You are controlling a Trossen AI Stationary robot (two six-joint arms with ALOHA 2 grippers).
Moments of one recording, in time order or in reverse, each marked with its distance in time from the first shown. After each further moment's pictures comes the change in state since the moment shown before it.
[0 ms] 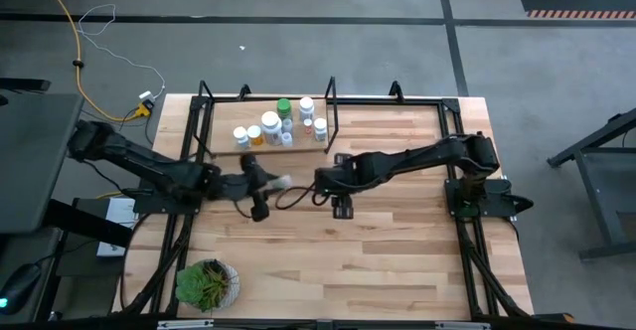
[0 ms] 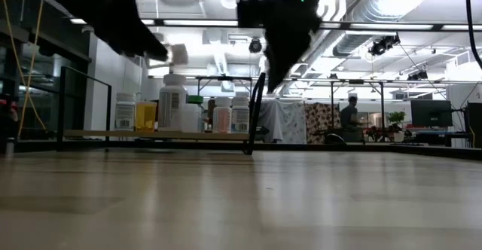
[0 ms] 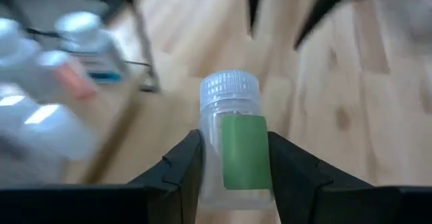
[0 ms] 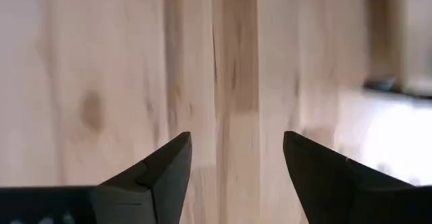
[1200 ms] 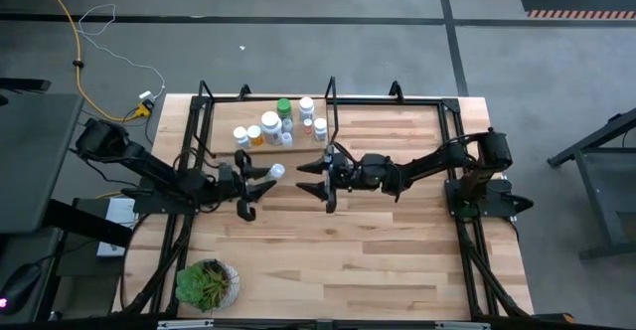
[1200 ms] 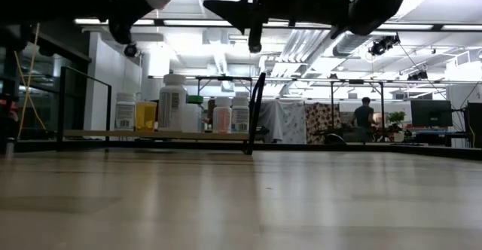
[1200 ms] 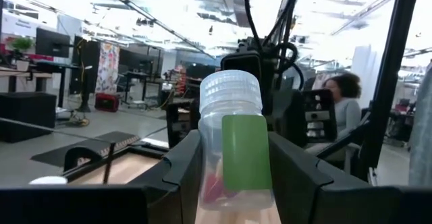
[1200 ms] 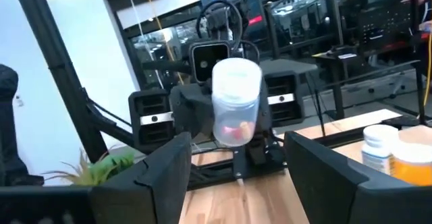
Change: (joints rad) left arm -0.058 0.125 -0.426 1.508 -0.025 0.281; right arm -0.049 -0.105 -0.645 1.943 -0.149 0.187
